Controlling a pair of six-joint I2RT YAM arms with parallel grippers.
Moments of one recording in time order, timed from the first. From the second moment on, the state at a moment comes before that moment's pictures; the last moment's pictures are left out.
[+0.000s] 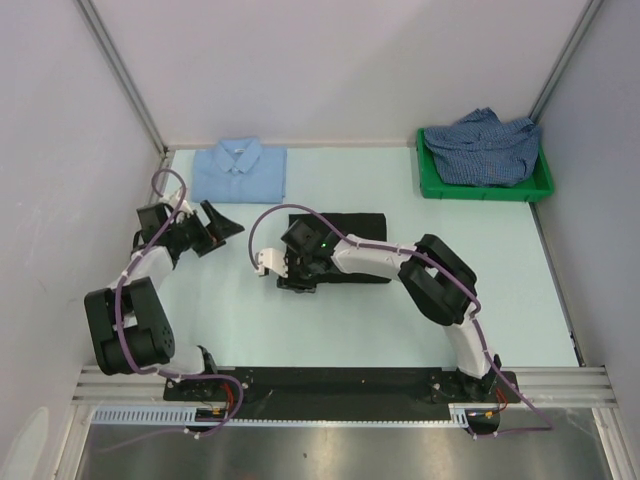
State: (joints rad) left arm 0.29 1.44 0.76 -0.06 0.80 -0.39; right arm 0.96 2.09 1.50 -0.42 -0.29 -0.61
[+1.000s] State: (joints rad) left arm -0.10 1.77 1.12 -0.42 0.86 0.06; right arm 0.88 1.63 1.05 -0.84 -0.60 -1.12
